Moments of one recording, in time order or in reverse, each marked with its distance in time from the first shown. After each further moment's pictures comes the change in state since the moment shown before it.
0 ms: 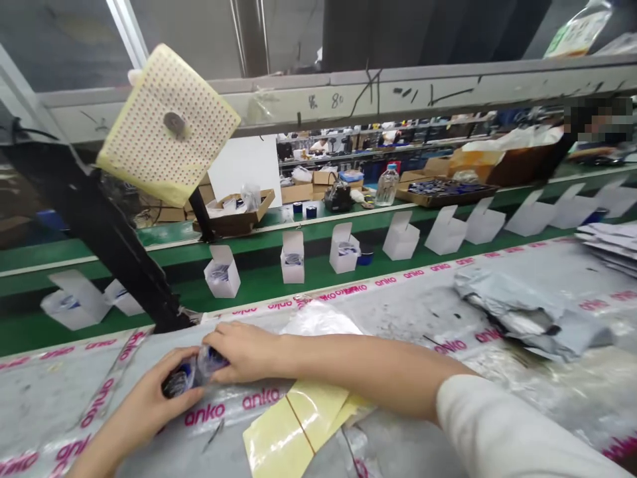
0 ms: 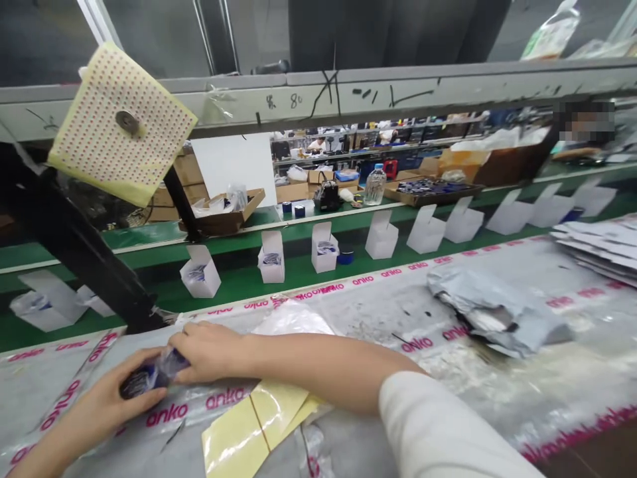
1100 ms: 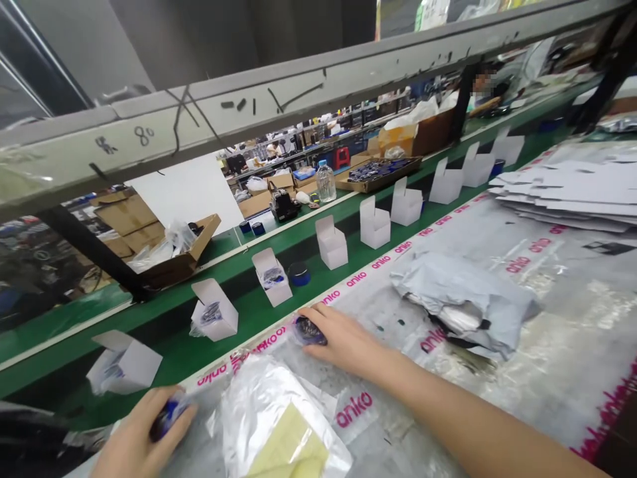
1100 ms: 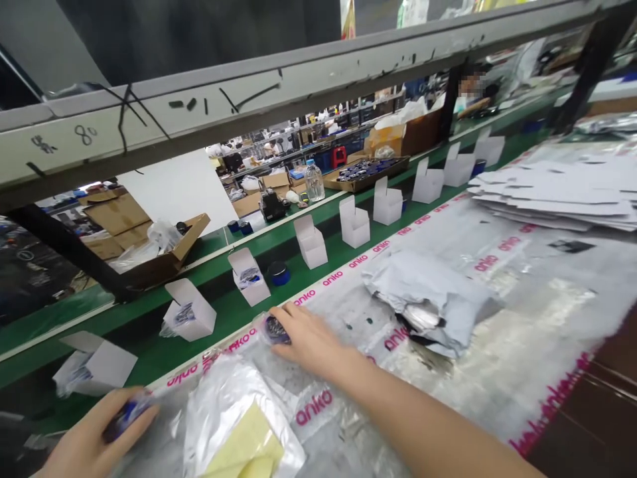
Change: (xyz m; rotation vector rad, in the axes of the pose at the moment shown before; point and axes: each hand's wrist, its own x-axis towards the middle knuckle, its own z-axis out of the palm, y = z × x) left_hand 0.098 0.084 0.065 0.282 0.044 -0.033; right_hand -0.256 0.123 -0.049 0.280 0.507 0.788
